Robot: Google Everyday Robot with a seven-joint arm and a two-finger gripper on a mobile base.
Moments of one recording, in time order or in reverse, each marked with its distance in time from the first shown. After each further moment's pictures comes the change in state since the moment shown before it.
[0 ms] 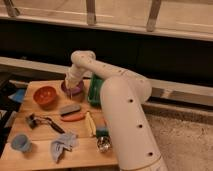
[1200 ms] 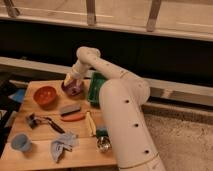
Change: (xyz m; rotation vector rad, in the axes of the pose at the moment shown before) arm -0.015 -0.010 -0.013 -0.070 0.012 0.066
